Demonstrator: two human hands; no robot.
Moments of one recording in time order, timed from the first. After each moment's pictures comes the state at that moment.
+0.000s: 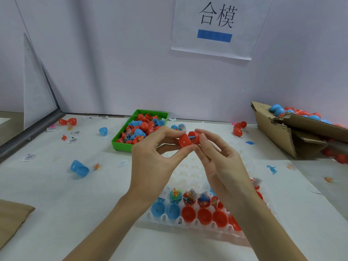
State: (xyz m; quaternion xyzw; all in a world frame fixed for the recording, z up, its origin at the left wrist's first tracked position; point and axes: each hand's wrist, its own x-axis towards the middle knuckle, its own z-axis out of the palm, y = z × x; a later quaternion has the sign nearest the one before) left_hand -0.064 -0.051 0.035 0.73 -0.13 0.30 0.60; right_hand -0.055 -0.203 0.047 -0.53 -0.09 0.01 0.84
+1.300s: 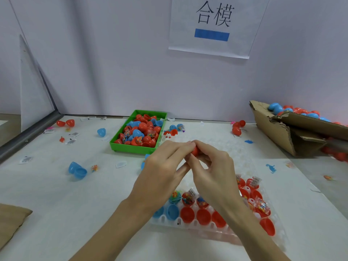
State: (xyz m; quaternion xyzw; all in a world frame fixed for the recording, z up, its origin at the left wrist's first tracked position) left_hand -0.057 -0.052 0.008 0.82 -0.27 0.41 0.29; right_hand -0.059 -0.194 0.023 -0.81 -0.16 -0.21 0.52
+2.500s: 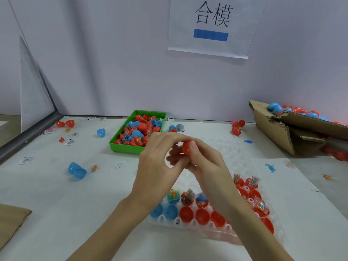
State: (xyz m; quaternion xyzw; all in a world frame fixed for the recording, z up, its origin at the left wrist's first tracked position) left_hand -0.058 -0.053 0.016 0.80 -0.21 0.39 0.40; right_hand -0.058 -0.193 0.030 -0.64 -0.19 -0.02 0.74
